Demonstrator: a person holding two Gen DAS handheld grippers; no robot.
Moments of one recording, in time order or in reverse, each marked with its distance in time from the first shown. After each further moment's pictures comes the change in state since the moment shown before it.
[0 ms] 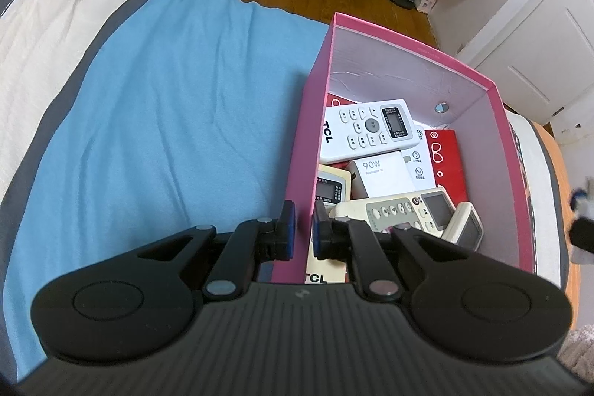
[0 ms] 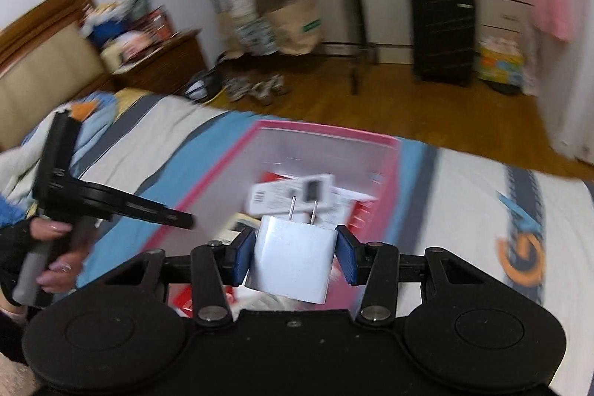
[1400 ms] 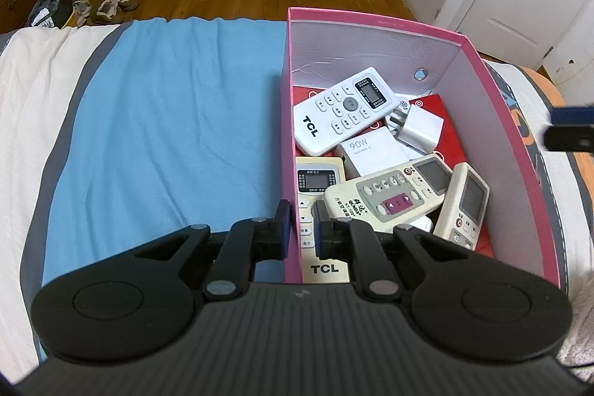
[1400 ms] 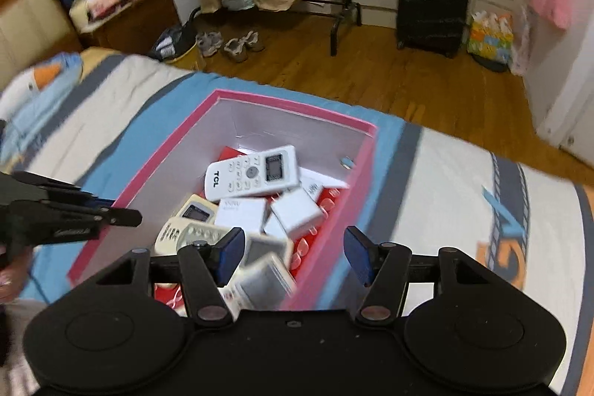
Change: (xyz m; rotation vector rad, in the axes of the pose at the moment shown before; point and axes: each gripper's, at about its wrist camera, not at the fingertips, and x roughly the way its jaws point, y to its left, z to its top) left arm -0.007 -0.023 -0.008 0.228 -0.003 0.026; right arm 0.006 -0.046 0.009 0.078 0.132 -0.080
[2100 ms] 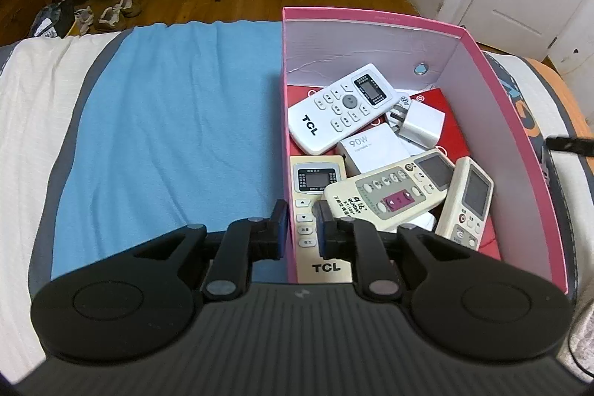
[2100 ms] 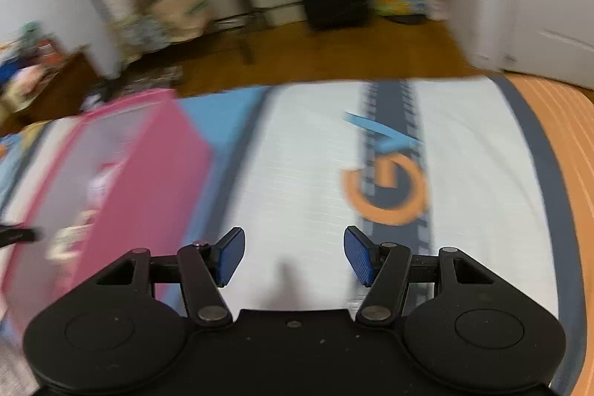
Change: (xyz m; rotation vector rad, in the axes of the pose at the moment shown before) left arm -0.001 -0.009 -0.002 0.033 0.000 0.026; right arm 0.043 -0.145 -0.074 0.268 -0.029 -0.166
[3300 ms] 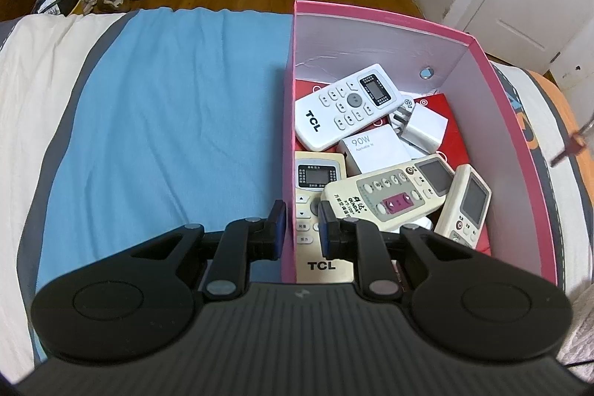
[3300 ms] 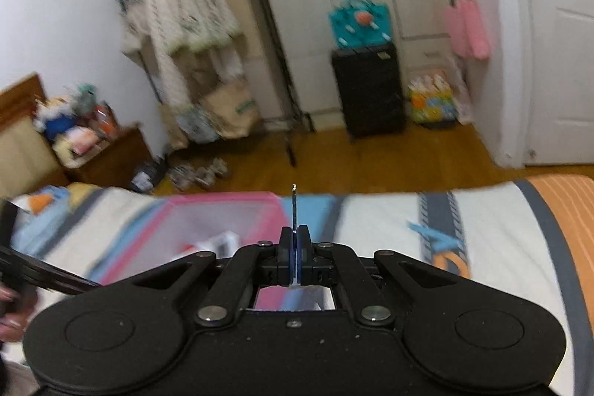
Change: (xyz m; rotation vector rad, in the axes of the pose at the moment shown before) left arm 0.004 0.010 0.001 -0.072 0.021 -0.020; right arm -0.105 0.079 0.002 -0.084 -0.432 0.247
